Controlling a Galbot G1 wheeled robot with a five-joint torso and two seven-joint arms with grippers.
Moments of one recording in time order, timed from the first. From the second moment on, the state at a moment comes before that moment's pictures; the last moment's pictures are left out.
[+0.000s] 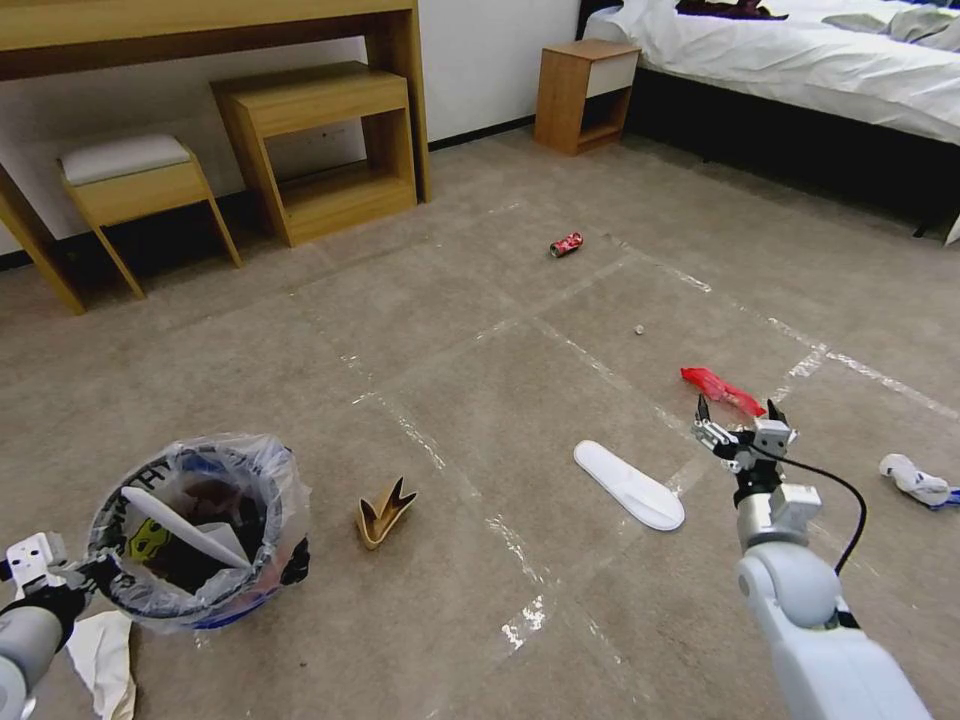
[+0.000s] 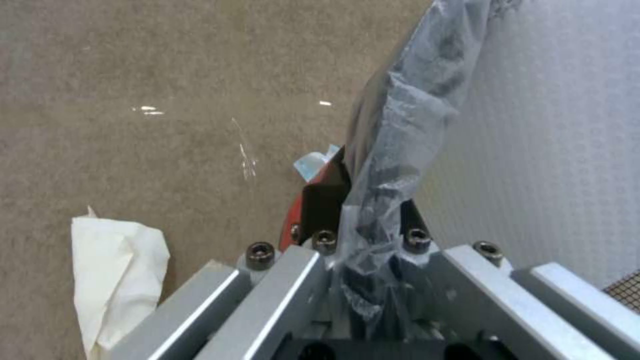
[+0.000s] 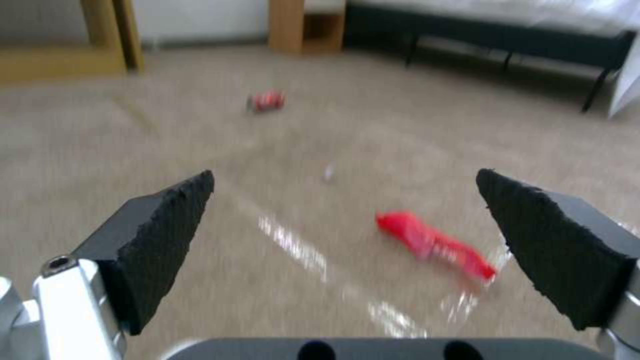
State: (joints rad) left arm 1.67 -1.13 -1.11 -2.02 -0.98 0.59 -0.22; right arm -1.14 1.06 0.48 1.63 0.43 -0.04 0.20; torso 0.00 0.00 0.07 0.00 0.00
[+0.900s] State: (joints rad) left arm 1.66 -1.13 -1.09 -1.99 -0.96 0.58 -0.20; right arm -0.87 0.99 0.08 1.22 0.34 -0.59 0.09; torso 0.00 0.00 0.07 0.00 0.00
